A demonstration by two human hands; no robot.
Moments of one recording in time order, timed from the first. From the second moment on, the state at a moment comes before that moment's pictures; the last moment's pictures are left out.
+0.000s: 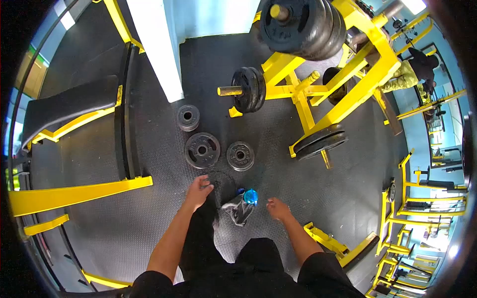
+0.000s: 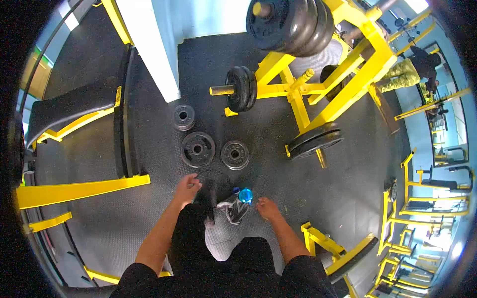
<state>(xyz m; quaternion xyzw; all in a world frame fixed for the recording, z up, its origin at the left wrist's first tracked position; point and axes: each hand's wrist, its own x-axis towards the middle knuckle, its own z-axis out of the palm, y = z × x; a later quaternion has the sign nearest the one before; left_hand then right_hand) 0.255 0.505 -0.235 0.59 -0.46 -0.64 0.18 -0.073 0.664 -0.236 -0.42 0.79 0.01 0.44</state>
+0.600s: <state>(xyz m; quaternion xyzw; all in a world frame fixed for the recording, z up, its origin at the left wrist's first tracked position) 0.127 0.551 -0.320 0.40 -0.79 -0.47 -0.01 -0.066 0.687 -0.524 -0.40 0.80 0.03 0.45</state>
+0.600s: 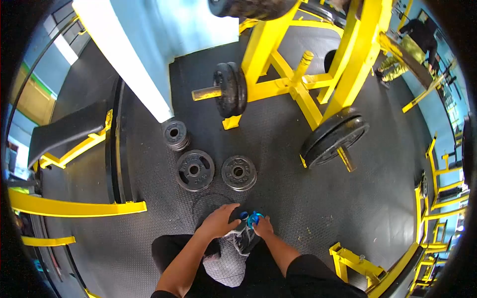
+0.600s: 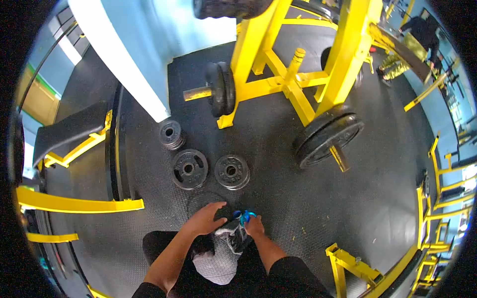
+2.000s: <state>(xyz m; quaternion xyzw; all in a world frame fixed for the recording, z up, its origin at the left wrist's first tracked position) 0.261 0.521 -0.266 0.58 -0.72 -0.24 0.30 0.053 0.633 -0.476 -0.55 0.59 -0.44 0.40</state>
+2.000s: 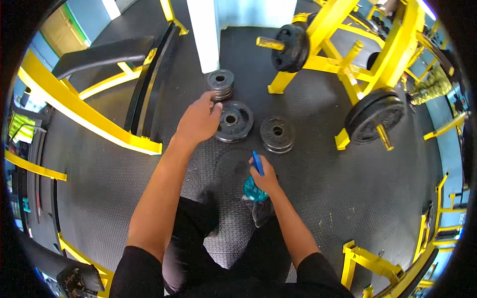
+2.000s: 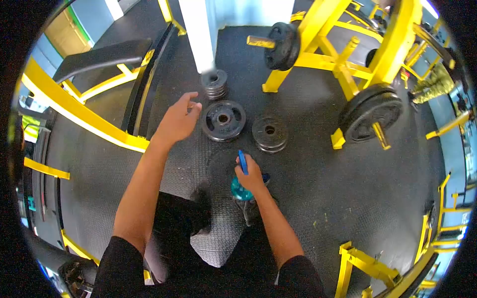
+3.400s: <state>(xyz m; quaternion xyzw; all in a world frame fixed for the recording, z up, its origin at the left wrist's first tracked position) 0.279 0.489 -0.291 0.65 -0.64 -0.29 0.30 0.117 0.542 -0.552 -0.57 0.63 -0.37 0.38</state>
